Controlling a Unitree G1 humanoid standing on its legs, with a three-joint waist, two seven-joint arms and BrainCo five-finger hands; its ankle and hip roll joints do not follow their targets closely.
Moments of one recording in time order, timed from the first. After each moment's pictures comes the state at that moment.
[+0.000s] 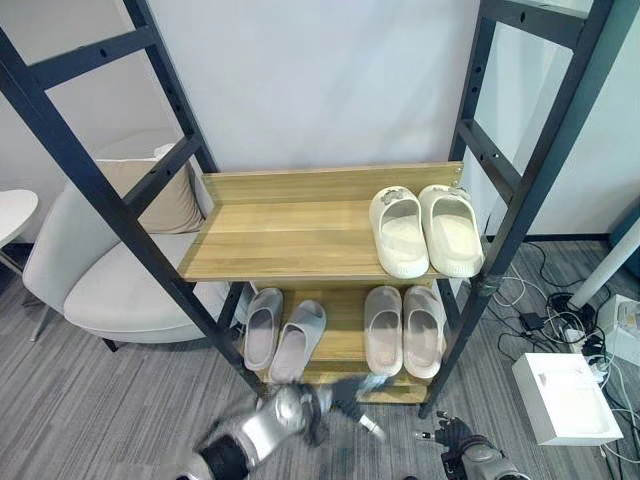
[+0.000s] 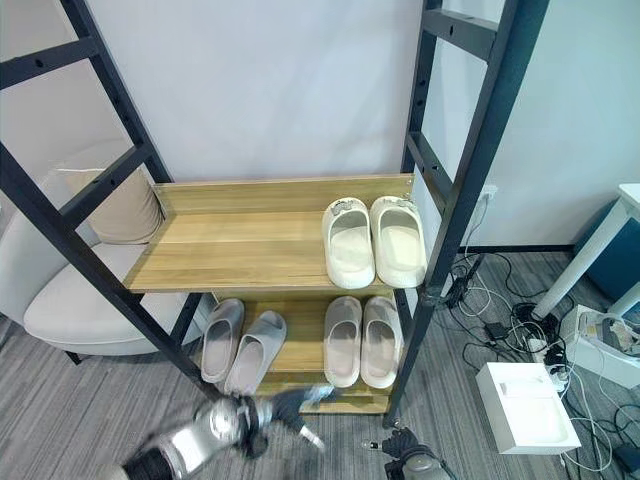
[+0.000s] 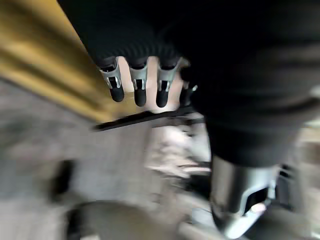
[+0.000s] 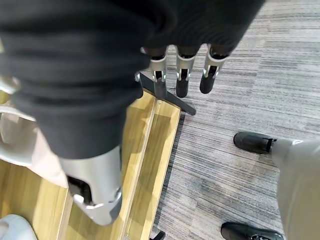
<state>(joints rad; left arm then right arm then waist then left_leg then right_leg) -0.10 0.33 -0.87 0.65 0.07 -0.05 -0.24 -0.14 -0.19 0.35 1.18 0.20 -0.02 -0.12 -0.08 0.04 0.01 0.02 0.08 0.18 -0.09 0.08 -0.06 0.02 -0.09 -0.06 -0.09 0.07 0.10</state>
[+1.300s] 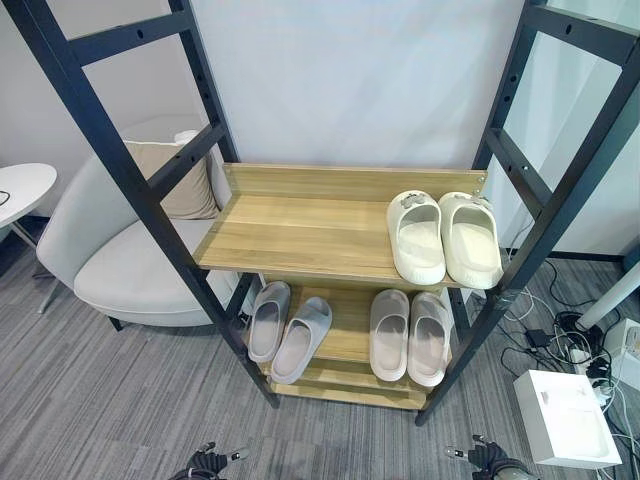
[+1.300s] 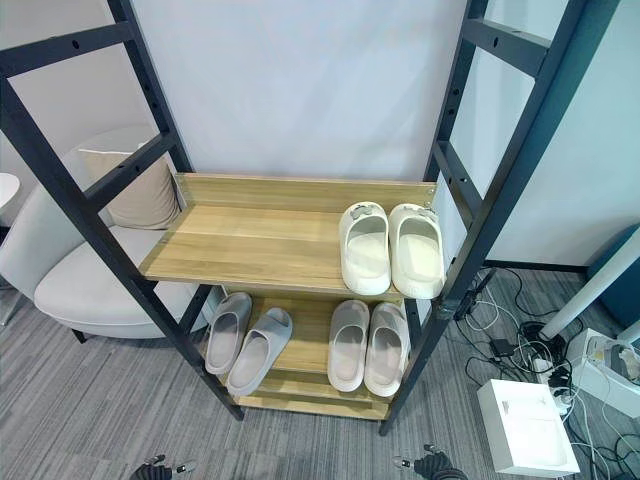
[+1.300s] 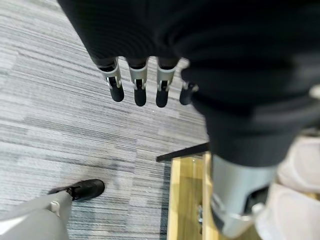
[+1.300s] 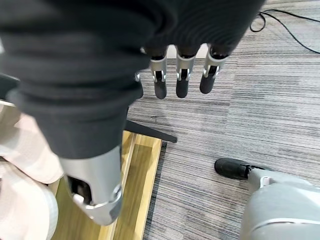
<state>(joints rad) -0.01 0.28 -0.08 1.23 -0.20 -0.05 0.08 -0.06 -0.27 0.22 1.22 0.22 -0.02 -0.10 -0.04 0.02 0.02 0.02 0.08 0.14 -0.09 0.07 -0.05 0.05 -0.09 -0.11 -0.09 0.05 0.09</state>
